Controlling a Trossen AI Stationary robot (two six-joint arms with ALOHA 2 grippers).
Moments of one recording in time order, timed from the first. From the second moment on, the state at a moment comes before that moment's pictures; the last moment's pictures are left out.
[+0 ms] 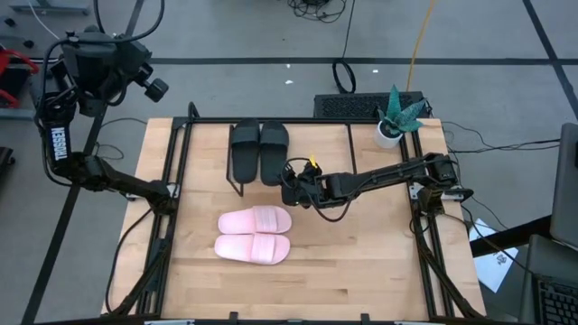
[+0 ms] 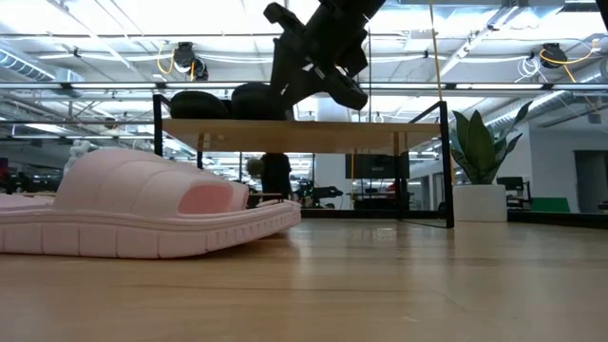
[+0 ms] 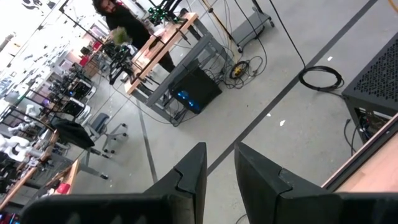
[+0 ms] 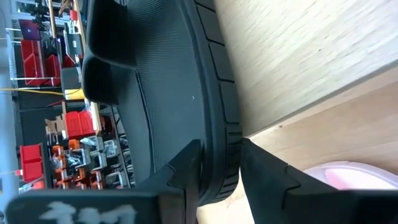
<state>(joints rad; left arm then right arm) 0.63 1.33 2.36 -1.46 -0.68 0.41 0.12 1.87 1.46 -0.38 0.62 2.06</state>
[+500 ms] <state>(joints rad) 0.63 1.33 2.36 -1.46 -0.68 0.42 0.14 1.87 1.46 -0.38 0.62 2.06</state>
